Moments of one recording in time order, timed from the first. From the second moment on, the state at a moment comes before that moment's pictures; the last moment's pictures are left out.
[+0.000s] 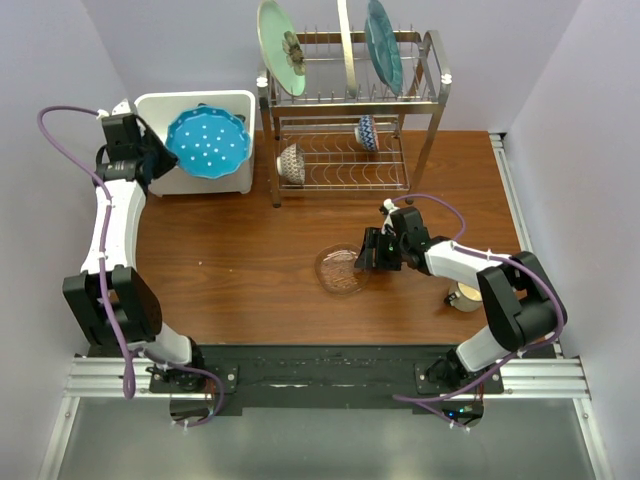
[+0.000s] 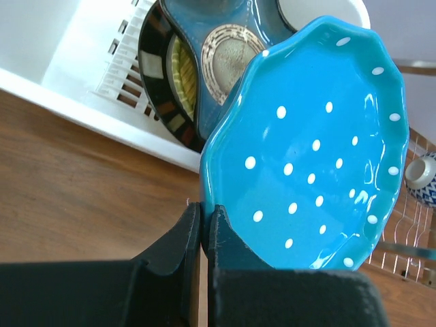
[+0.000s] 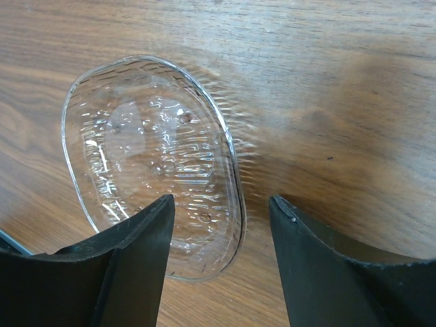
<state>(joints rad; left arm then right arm) 0.21 1.54 1.45 -0.47 0.10 -0.47 0.42 1.56 0.73 -0.06 -0.26 0.48</state>
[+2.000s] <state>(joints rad) 0.22 2.04 1.82 -0.43 0.09 -0.58 0.41 1.54 0.73 -0.11 -0.22 0.47</state>
